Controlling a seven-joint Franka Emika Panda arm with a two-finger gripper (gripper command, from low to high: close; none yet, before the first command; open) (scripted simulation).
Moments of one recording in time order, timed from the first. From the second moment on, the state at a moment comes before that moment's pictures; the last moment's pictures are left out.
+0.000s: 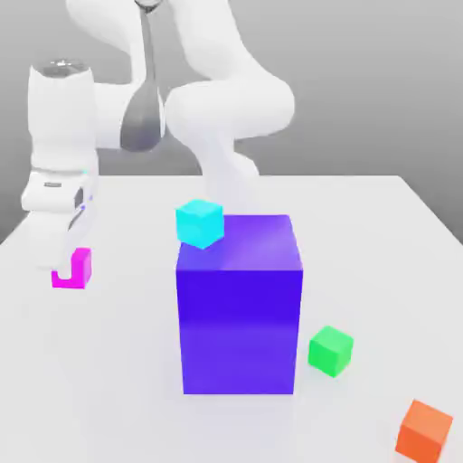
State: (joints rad) arm 0.38 -0.77 -1.20 -2.80 -1.11 2.33 -0.69
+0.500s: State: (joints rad) arm 0.55 -0.78 -0.73 -2.80 -0.97 2.31 -0.25
